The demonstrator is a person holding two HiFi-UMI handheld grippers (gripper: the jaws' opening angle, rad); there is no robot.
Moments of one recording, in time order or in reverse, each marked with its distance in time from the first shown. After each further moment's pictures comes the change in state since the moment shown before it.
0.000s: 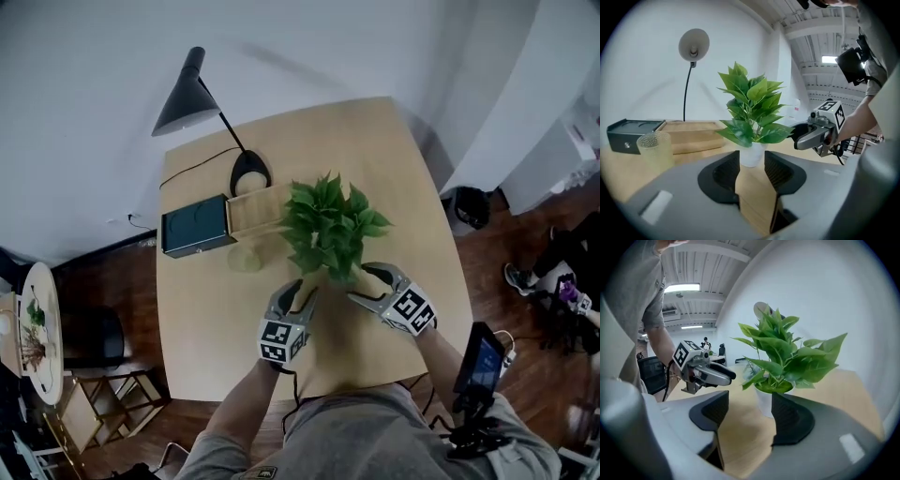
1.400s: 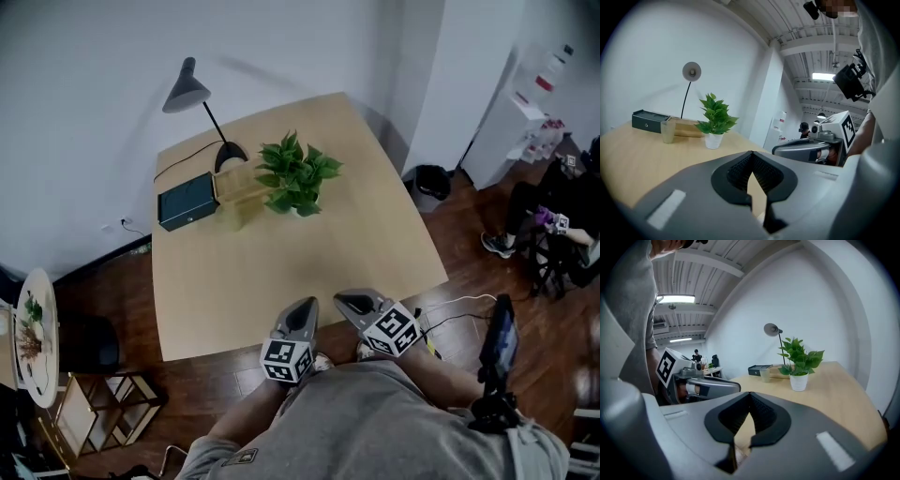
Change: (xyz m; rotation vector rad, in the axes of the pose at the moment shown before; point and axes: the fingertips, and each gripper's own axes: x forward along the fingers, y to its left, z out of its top) left arm -0.167 -0.185 -0.015 -0.108 -0.094 -0.089; right arm -0.122 0.215 0.003 0.168 -0.100 -0.132
